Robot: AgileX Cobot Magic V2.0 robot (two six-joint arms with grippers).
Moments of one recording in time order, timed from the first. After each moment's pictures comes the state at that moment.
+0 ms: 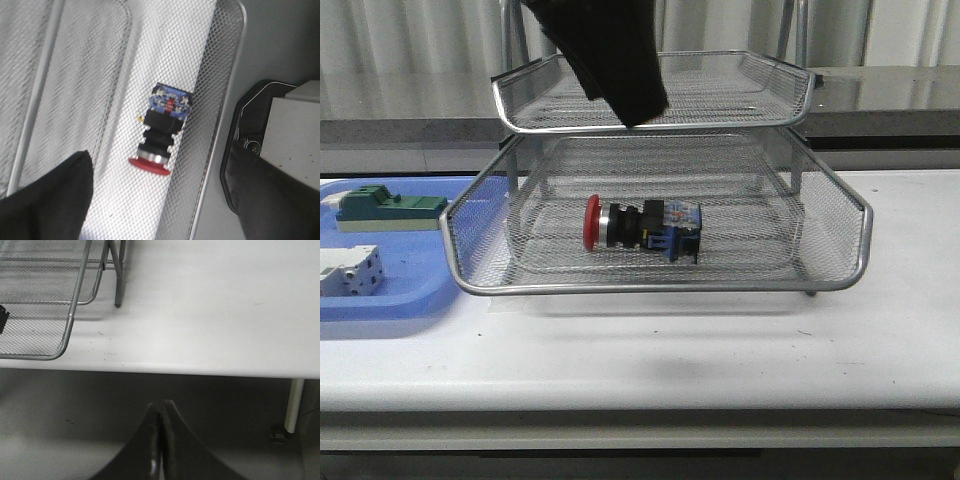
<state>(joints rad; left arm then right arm) -0.66 1.71 -1.66 -0.17 1.19 0.65 0.05 0.49 -0.75 0.03 1.04 0.07</state>
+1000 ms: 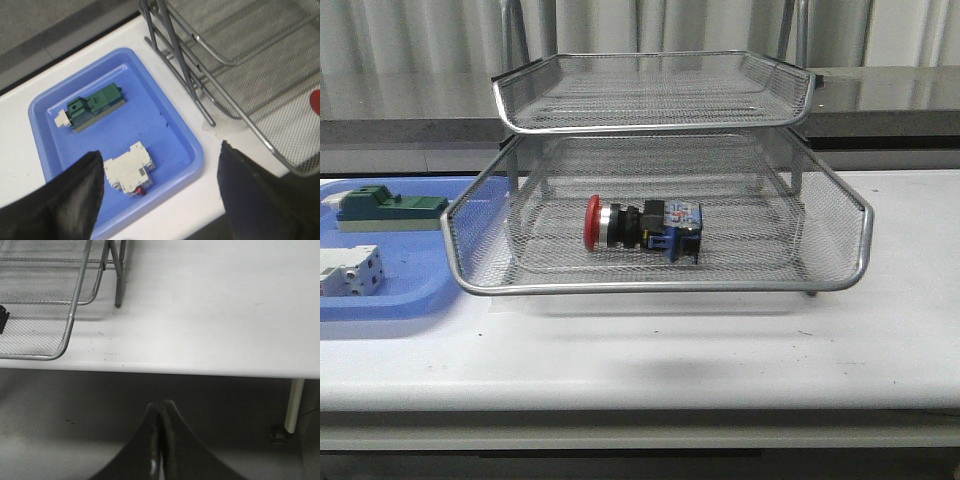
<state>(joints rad) -0.11 0.92 -1.01 -0.22 0.80 0.53 0.05 0.49 -0.75 0.03 1.04 0.07</state>
